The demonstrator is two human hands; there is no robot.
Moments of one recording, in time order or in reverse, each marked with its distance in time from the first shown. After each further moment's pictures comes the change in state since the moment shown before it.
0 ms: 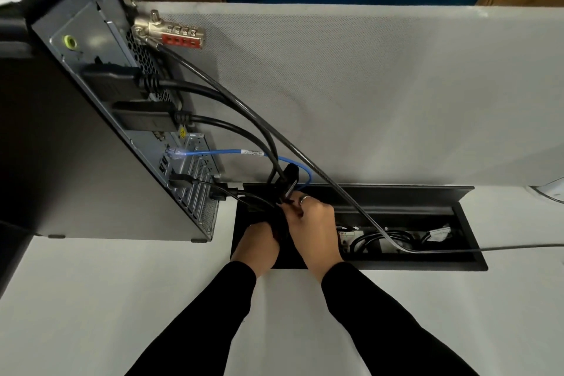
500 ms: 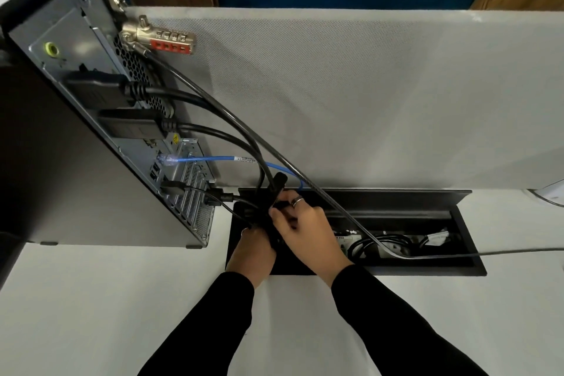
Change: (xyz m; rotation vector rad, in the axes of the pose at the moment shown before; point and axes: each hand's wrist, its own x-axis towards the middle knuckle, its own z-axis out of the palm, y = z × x) left_hand 0.002 -0.002 0.006 0.179 0.070 0.126; right_hand 0.001 0.003 -0.008 0.132 -0.219 -0.072
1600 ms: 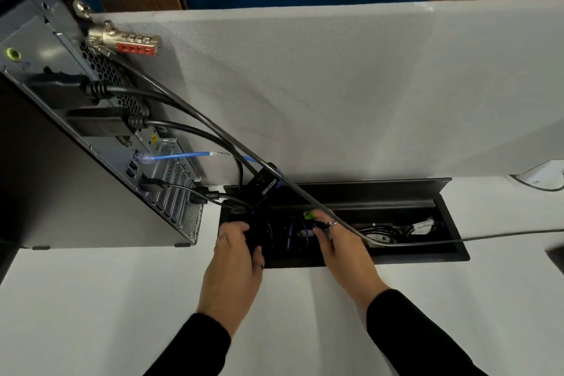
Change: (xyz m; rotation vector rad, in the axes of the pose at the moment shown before) left_hand -0.060 0.003 -0.005 -0.180 0.342 0.072; right_hand -0.049 0.055 -0.042 -0.206 0.113 -0.027
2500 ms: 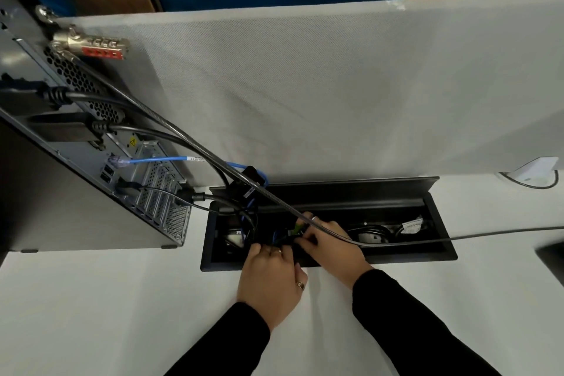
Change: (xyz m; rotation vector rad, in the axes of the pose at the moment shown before) left_hand -0.006 0.034 0.060 0.690 -0.090 0.403; right_hand 0.020 0.014 -0.005 -0.147 -0.293 0.038
